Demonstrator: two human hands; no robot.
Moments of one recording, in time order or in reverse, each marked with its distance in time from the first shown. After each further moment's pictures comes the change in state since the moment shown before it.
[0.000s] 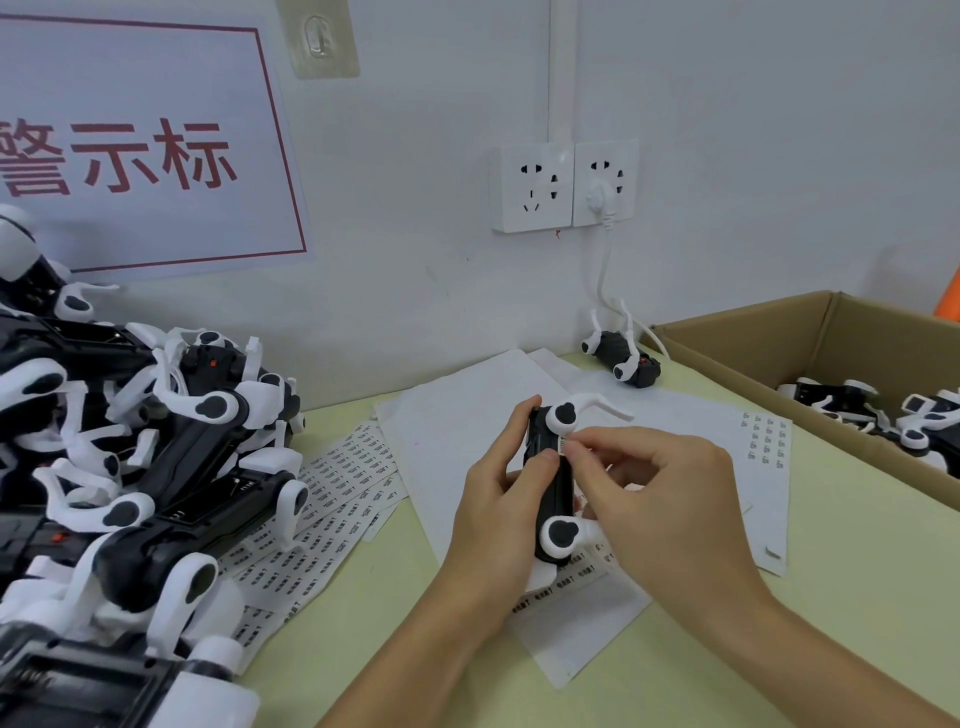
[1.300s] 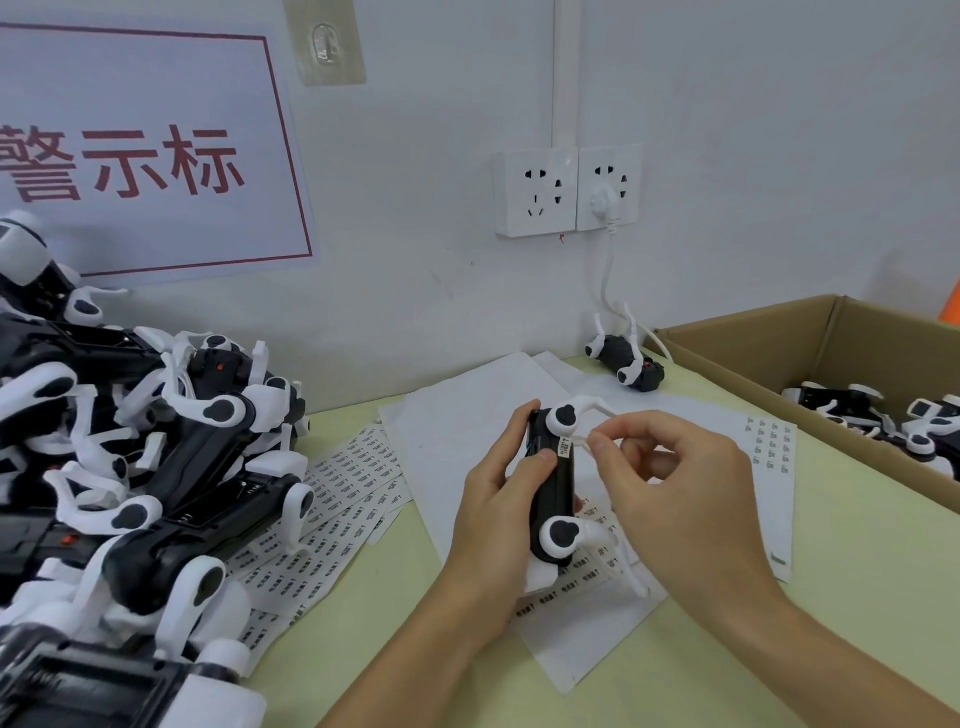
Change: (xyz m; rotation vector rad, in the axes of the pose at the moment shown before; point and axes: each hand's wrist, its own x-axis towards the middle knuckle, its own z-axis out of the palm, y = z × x) left_hand 0.003 -0.001 -0.004 -0.109 0.013 -0.062; right_hand 0.005 0.000 -0.004 0.020 0.034 0.058
